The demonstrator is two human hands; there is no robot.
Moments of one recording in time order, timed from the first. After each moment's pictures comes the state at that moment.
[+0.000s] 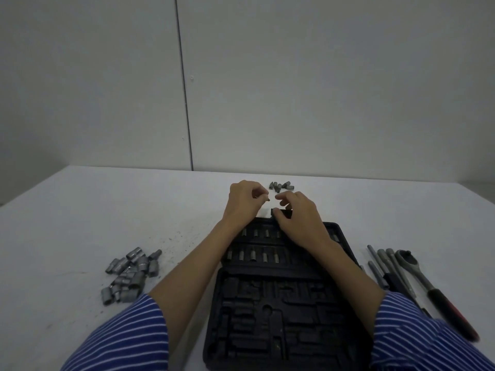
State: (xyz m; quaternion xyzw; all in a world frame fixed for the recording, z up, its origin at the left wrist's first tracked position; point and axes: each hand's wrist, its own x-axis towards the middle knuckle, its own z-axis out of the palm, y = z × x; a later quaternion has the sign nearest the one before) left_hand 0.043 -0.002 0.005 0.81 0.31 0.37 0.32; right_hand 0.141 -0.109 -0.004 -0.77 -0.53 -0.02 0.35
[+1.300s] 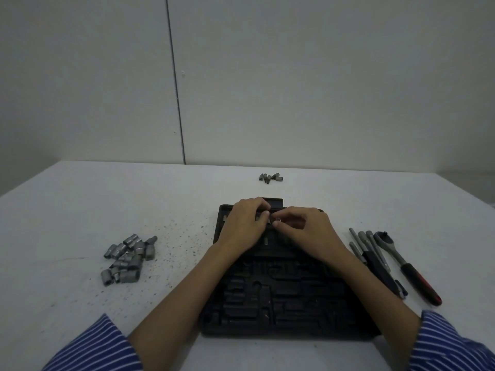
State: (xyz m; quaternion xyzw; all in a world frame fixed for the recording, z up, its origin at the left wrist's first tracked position) left_hand 0.014 -0.069 -0.012 0.87 0.27 0.32 0.28; right_hand 0.123 -0.187 0.009 -0.71 -0.54 0.12 0.44
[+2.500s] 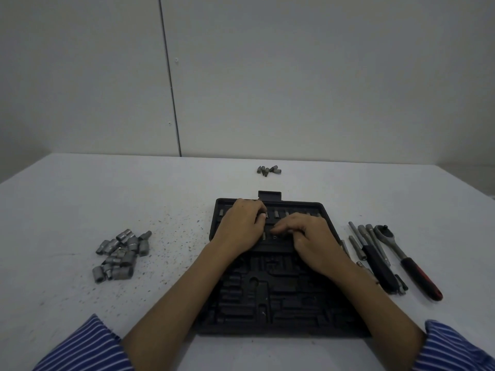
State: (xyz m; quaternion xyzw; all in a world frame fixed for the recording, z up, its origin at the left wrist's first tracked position) left_hand 0.011 -0.073 -0.018 0.91 0.28 0.25 0.21; right_hand 0.122 -0.198 -0.009 -0.71 -0.58 0.07 0.38
